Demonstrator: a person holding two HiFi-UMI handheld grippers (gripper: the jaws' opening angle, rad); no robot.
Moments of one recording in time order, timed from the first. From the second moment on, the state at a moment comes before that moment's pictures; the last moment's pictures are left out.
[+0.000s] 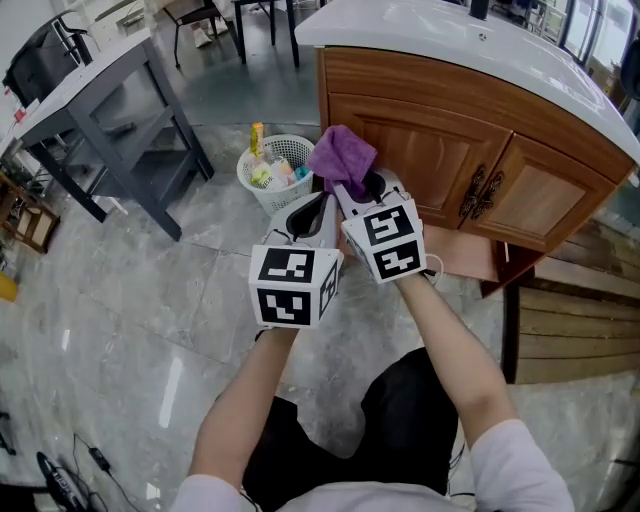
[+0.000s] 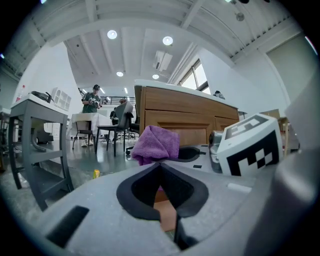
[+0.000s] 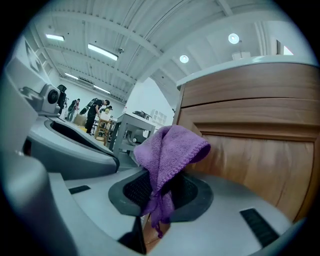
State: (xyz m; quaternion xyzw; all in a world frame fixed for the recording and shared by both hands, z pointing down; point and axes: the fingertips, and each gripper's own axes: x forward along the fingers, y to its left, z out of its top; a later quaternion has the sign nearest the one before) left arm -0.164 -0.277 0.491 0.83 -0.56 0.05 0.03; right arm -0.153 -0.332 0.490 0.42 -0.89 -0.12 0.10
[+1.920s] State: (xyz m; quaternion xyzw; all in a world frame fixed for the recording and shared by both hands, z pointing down) left arm 0.078 -0.270 0.478 0.93 -0.35 0.05 0.02; right arm 0.105 -0.288 0.461 0.59 -0.80 -0.09 0.08
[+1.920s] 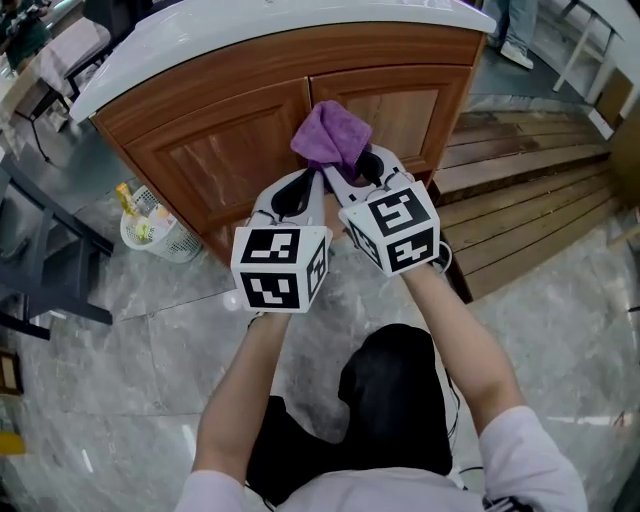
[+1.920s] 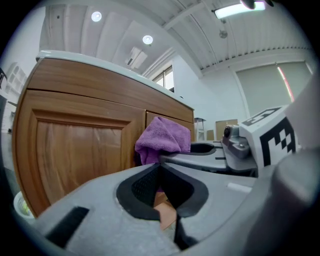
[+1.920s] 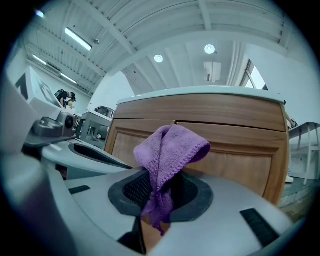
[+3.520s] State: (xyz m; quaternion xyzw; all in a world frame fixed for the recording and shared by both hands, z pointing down) left arm 0.205 -0.267 0.508 0.96 -0.26 0.07 0.03; right arm 0.350 -0.276 0.489 0.75 -0.64 -0.07 0.13
